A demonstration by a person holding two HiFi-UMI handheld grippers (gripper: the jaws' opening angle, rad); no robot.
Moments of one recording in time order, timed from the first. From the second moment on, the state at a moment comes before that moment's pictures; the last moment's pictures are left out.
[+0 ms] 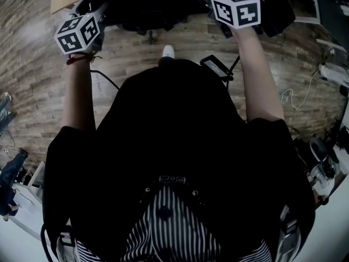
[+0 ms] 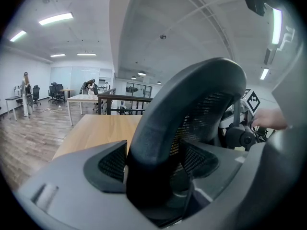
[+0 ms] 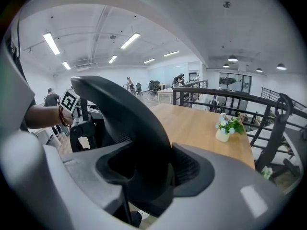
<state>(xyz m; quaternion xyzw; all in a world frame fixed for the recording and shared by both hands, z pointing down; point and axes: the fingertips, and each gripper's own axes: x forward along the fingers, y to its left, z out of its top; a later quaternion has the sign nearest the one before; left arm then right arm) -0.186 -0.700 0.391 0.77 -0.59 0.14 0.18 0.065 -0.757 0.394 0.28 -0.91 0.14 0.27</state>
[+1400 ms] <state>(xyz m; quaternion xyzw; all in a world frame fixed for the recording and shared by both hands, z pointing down) -0.311 -0.851 0.393 0.77 -0.59 0.11 0.20 -0.049 -0.894 0.390 0.30 -0.91 0.16 0.25</state>
